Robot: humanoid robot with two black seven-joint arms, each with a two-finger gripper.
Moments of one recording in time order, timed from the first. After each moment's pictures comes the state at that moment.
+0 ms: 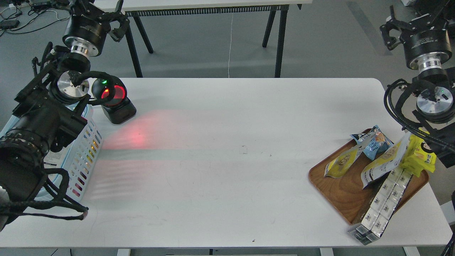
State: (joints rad) left arm -1.02 0.21 -0.92 -0.35 -0.03 -0.49 -0.30; right arm 0.88 -0.45 0.76 0.64 0.31 0.38 0.44
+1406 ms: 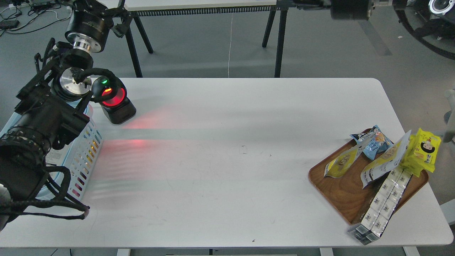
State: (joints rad) left arm -1.04 0.20 -0.92 -0.36 -0.03 -0.49 -0.31; right arm 1.75 -0.66 -0.19 1.21 -0.98 0.44 0.48
